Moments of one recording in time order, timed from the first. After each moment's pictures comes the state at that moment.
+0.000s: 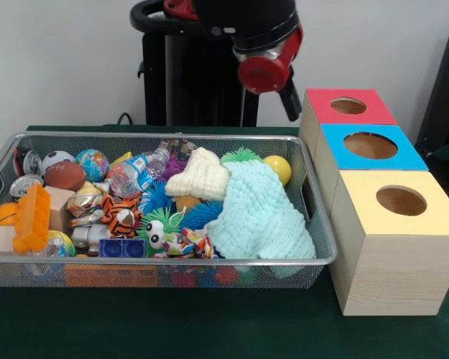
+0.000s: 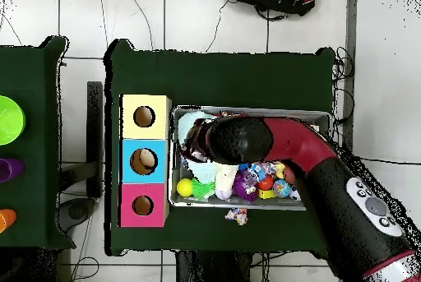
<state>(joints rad) -0.81 -0.70 0.81 1.82 -0.21 0.81 0.58</state>
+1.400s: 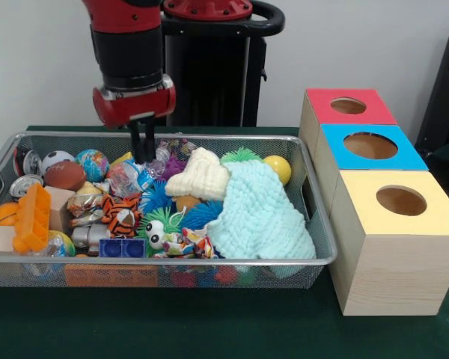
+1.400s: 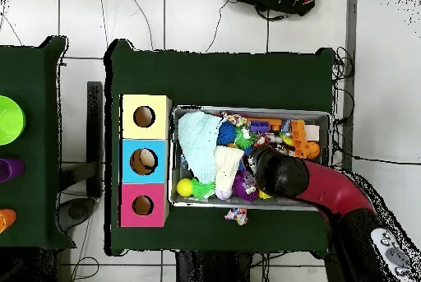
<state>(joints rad) -0.63 -0.72 0.18 1.82 -0.20 0.42 0.96</state>
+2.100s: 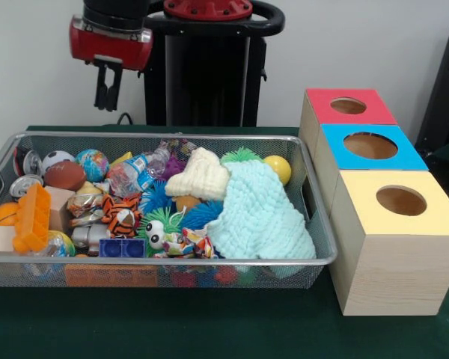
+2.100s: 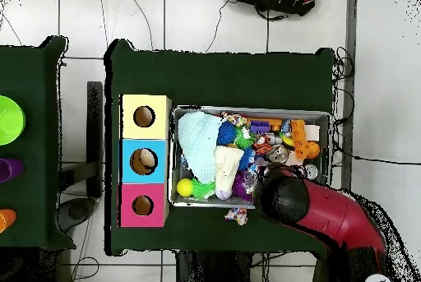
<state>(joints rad) -0.43 -0.83 -0.14 1.83 -0.17 0.43 1.29</state>
